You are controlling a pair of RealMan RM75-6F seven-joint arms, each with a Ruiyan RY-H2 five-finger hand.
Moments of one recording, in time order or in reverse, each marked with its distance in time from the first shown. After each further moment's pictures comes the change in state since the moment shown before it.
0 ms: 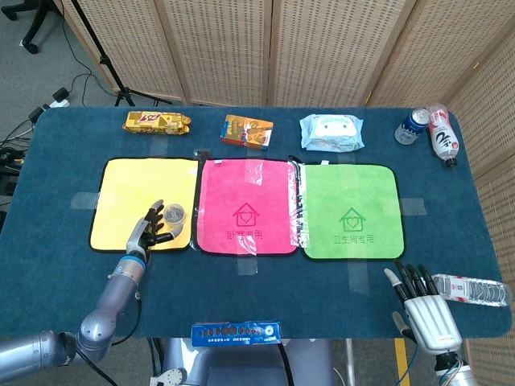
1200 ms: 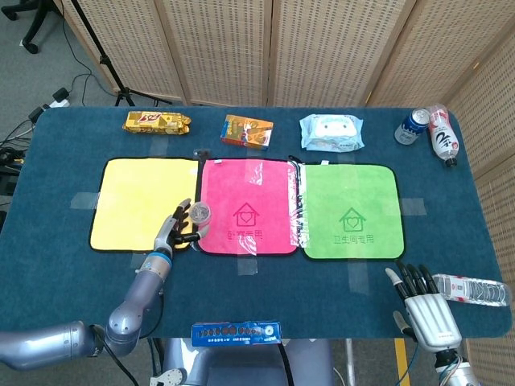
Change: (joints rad) left arm -0.103 -0.127 -0.039 0.052 -0.052 0.028 0.122; right arm 0.014 -0.006 0.003 0.017 0.041 -0.032 0.018
